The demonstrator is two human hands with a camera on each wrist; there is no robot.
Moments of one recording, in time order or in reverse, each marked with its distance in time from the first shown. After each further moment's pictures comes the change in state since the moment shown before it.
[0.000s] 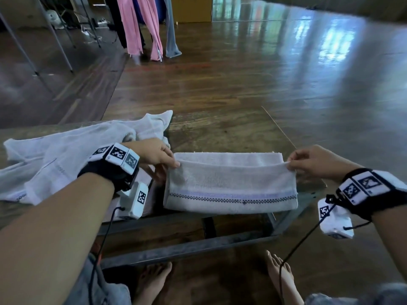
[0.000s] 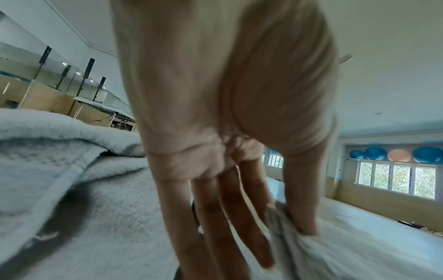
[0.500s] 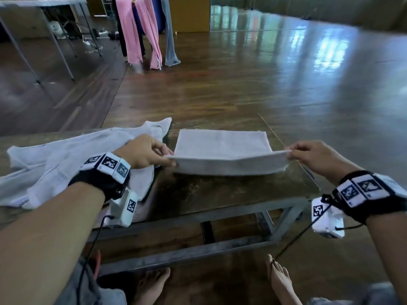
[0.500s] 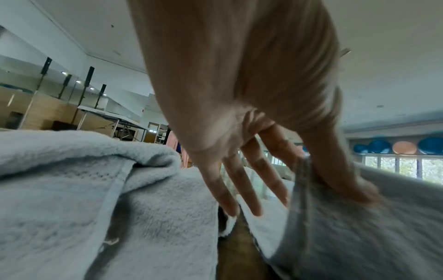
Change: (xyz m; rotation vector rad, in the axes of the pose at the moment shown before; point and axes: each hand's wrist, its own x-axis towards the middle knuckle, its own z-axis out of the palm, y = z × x) left_hand -0.019 -0.003 -0.007 -0.010 0.276 0.321; right_hand -0.020 -0.029 -0.011 0.097 0.205 -0.085
